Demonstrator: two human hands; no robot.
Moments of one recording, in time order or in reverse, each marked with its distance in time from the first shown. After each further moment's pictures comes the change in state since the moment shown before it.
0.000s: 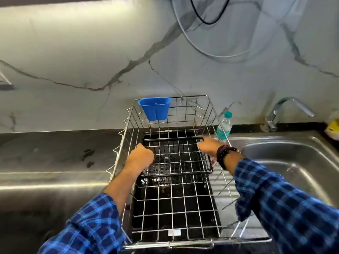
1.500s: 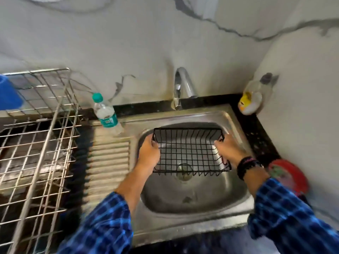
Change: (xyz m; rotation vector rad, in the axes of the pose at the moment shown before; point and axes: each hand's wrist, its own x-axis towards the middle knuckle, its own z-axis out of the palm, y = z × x) left_hand -0.039 0.305 0.405 -0.508 -0.128 0.048; right_hand 0.087 0.486 -0.169 0.455 0.193 0.315
